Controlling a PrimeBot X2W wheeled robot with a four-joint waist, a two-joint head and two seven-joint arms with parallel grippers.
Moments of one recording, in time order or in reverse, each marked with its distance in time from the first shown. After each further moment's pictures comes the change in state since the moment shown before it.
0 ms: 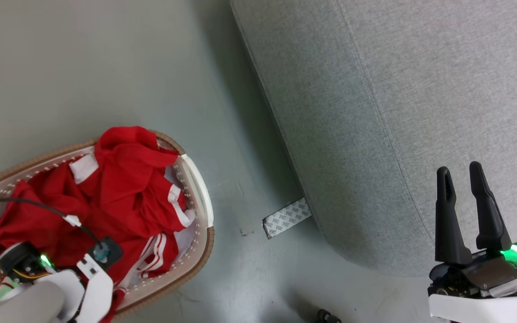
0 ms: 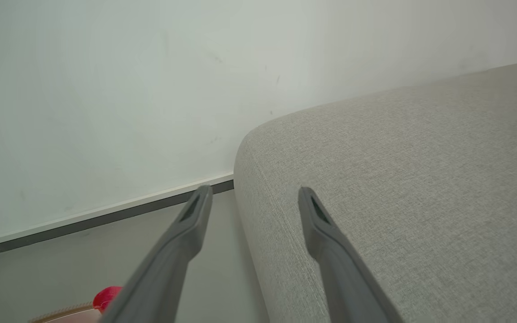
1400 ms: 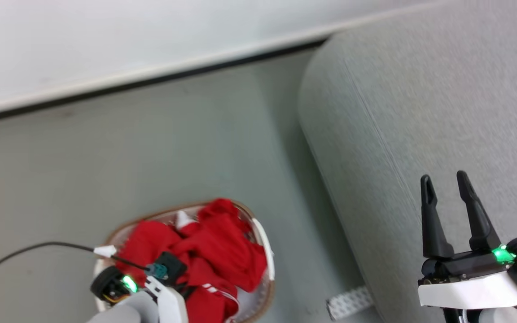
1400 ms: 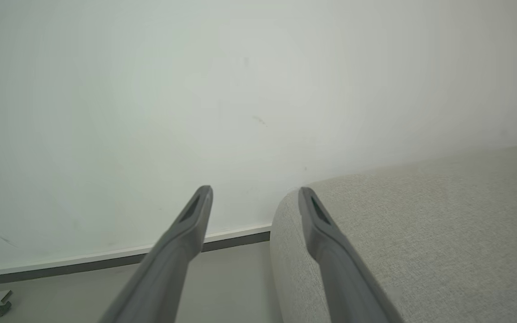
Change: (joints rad) left arm 0.067 -0.274 -0.010 0.128 -0.183 0.000 -0.357; right arm -0.061 0.001 -0.038 0.218 -0.162 0.000 0.000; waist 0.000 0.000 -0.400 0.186
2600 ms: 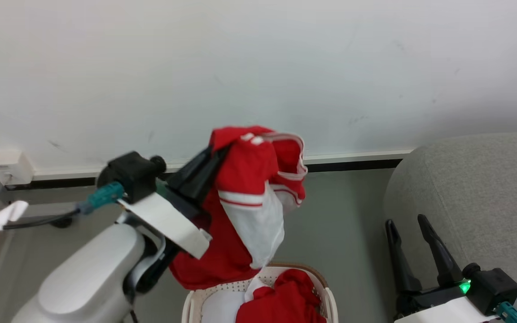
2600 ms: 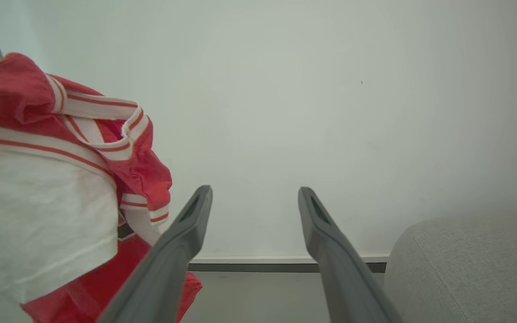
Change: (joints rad) left arm -0.016 0.050 0.459 -0.627 -0.007 0.129 -0.170; right arm 0.052 0.000 0.087 0.158 0.007 0.000 0.000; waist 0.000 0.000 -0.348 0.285
